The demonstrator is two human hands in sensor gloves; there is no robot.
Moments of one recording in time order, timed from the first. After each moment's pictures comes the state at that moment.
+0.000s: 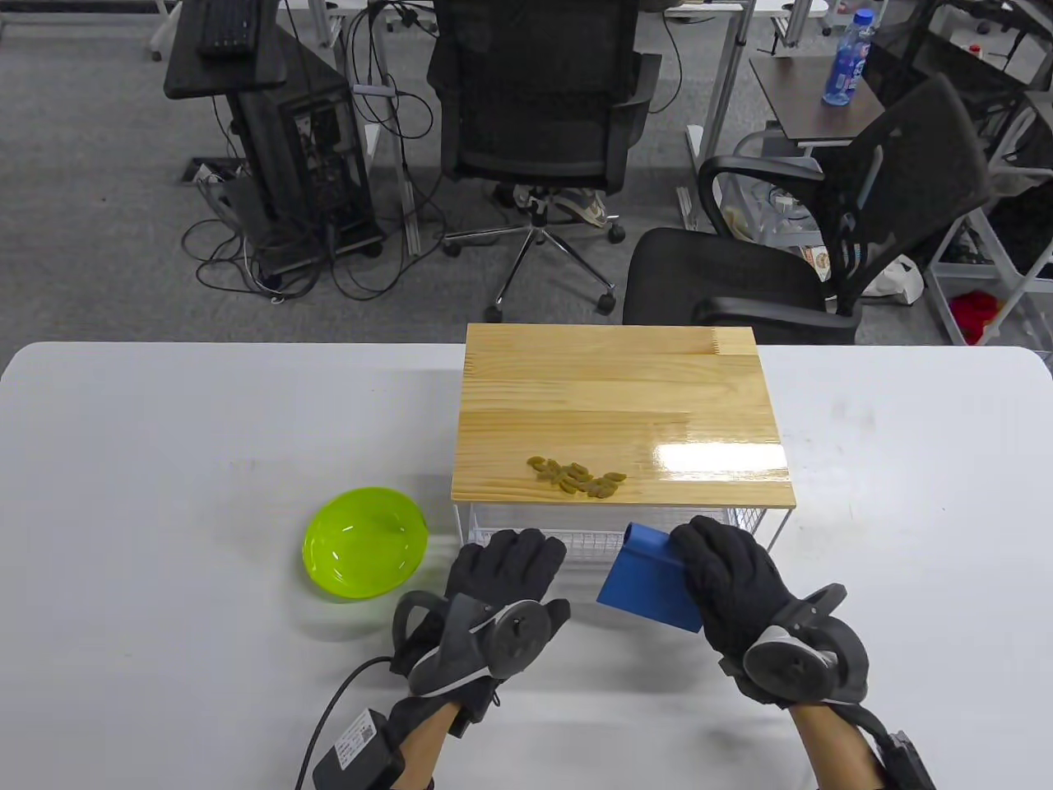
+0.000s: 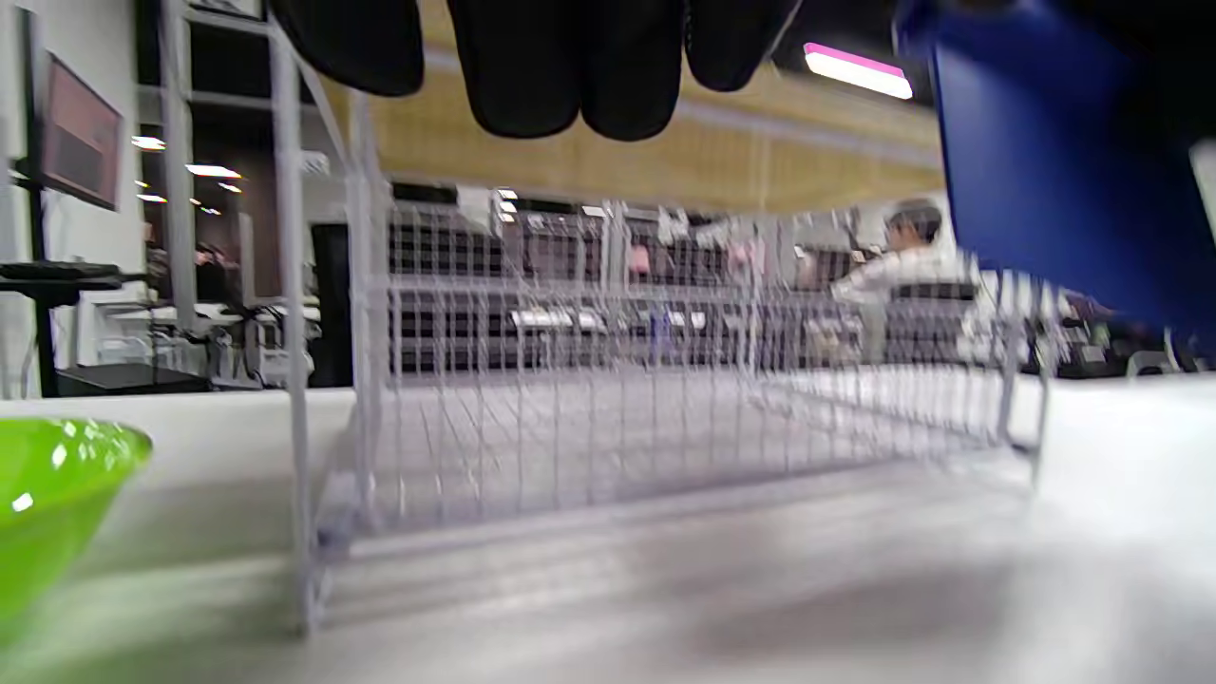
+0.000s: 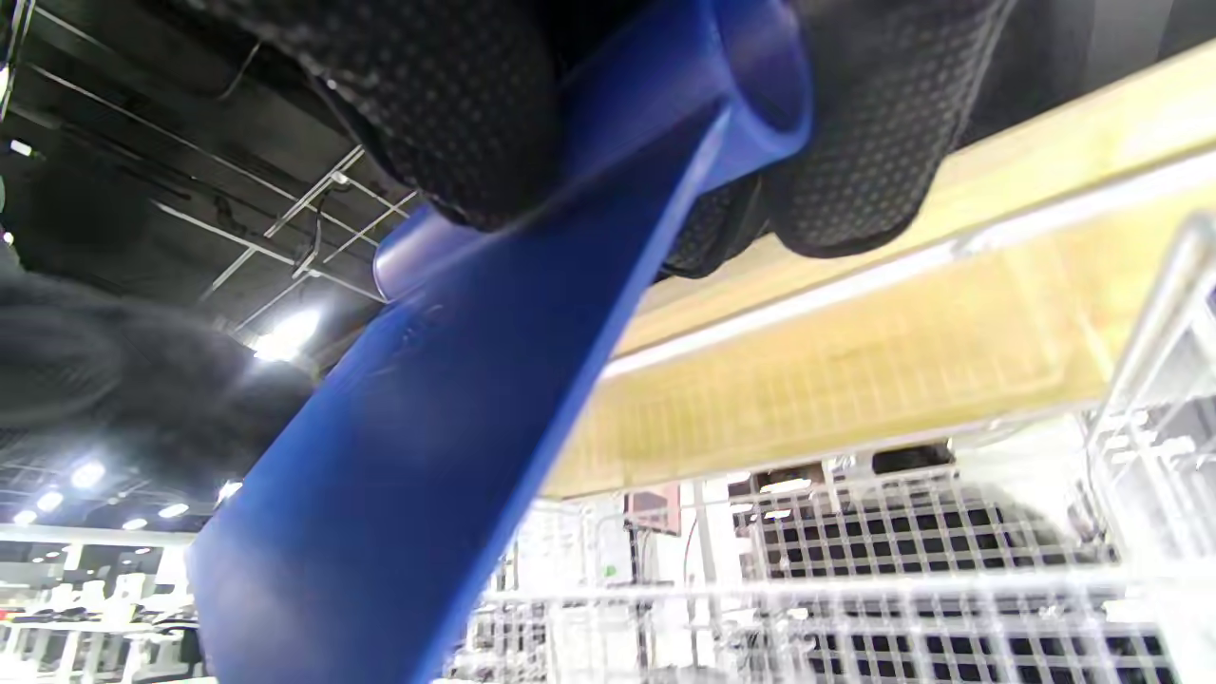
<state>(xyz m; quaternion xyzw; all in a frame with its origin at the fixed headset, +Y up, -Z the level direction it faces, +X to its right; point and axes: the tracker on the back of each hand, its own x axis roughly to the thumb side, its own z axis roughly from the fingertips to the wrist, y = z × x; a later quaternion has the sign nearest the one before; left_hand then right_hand) -0.085 -0.669 -0.287 0.11 -0.19 0.07 0.97 0.202 -0.682 -0.285 0.29 -0.29 0.89 0.16</state>
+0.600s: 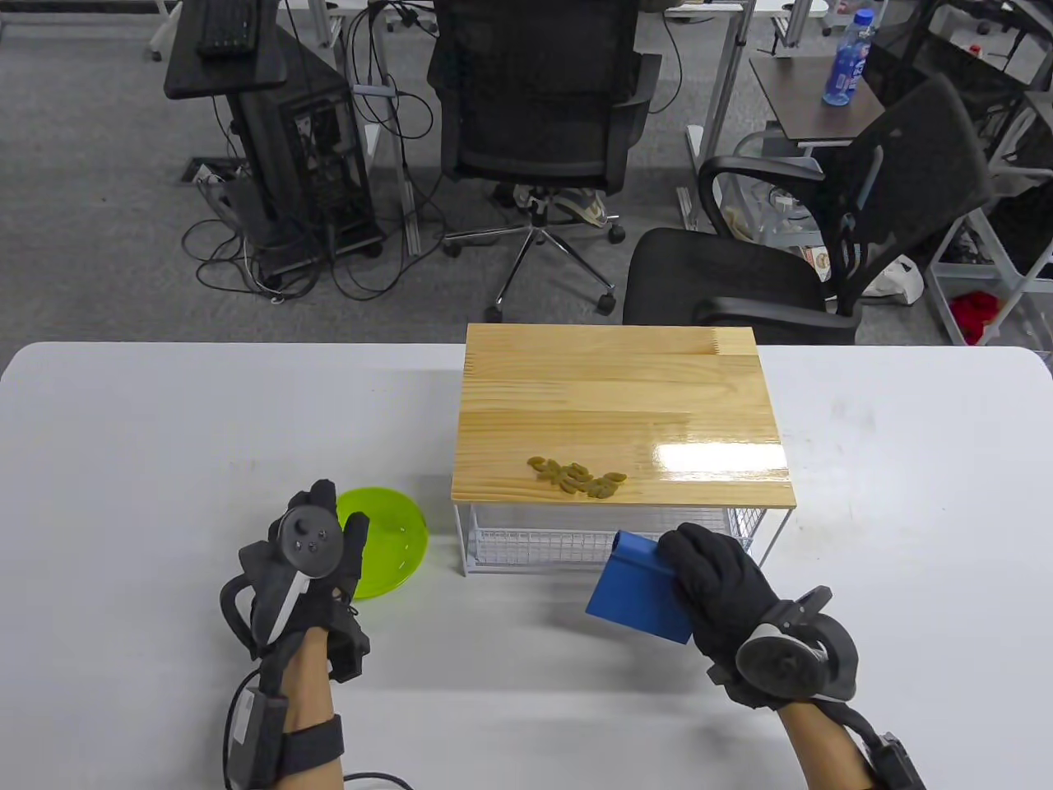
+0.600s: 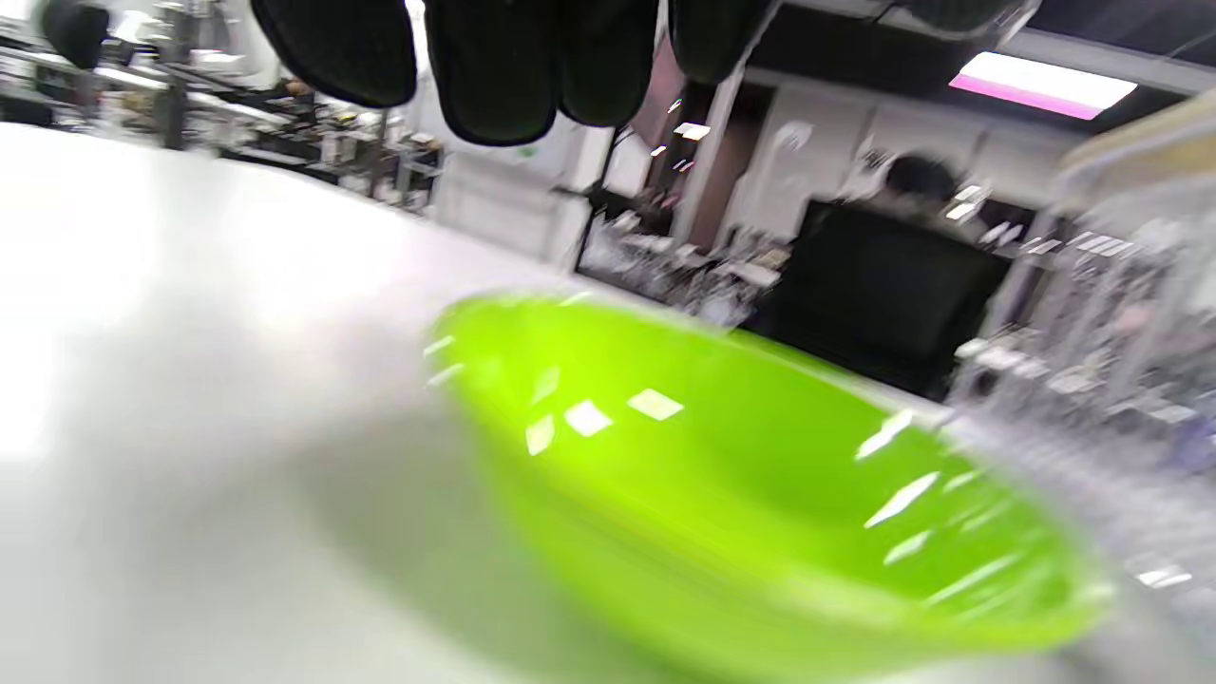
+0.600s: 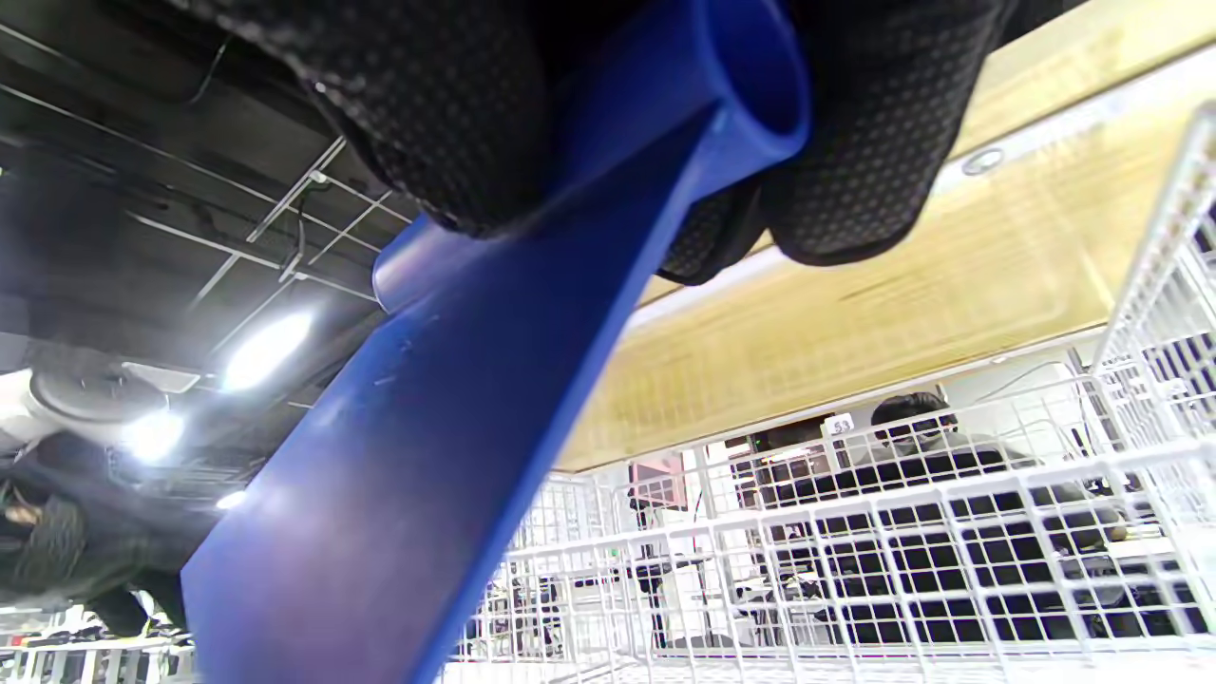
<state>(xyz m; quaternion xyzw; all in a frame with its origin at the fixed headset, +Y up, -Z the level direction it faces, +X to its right) -0.266 -0.715 -0.354 0.02 0.20 0.13 0.97 0.201 -0.689 -0.288 0.28 -0.28 0.90 0.19</state>
